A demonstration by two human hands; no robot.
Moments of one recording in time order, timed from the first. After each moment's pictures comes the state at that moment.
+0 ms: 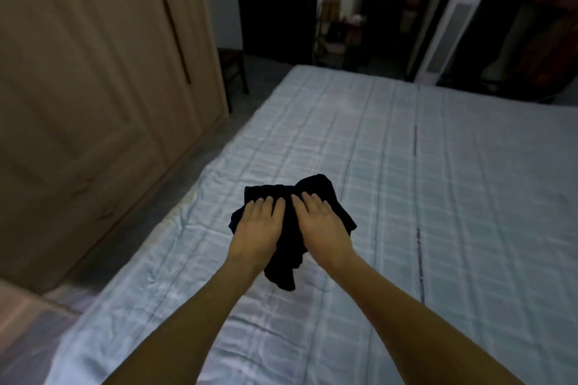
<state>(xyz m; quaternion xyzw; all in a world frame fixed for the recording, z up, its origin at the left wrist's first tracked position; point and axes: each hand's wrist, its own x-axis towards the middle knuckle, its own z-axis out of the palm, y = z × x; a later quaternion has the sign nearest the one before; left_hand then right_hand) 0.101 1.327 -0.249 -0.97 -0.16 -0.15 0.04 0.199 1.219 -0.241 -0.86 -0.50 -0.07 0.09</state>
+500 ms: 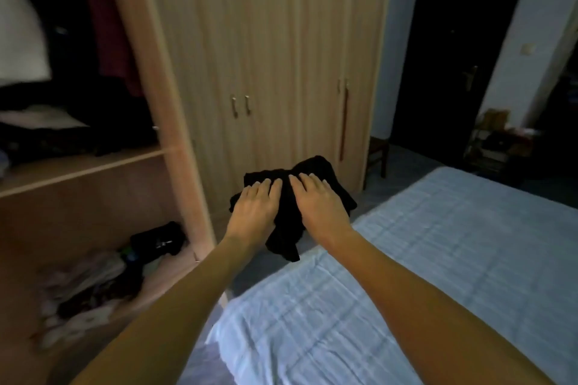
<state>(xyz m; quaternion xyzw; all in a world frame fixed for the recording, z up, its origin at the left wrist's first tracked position) -0.167 1.351 0.005 -0.87 -0.41 -0.21 0.18 -0.021 1.311 0.008 -0.65 -0.71 -0.20 0.17</state>
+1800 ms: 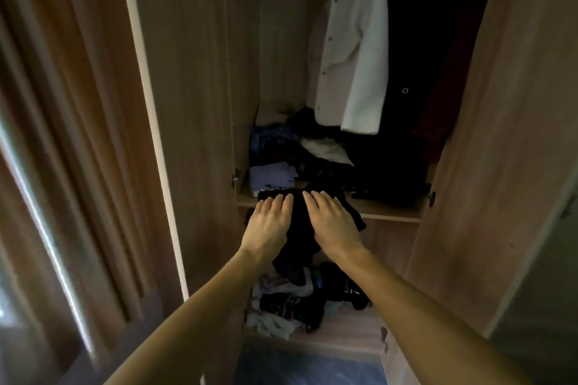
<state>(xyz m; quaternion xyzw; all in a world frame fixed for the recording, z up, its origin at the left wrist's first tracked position) -0.740 1.534 0.075 -0.65 -0.70 -0.16 0.23 -0.603 1.600 0.085 -0.35 -0.89 -0.16 0.23</state>
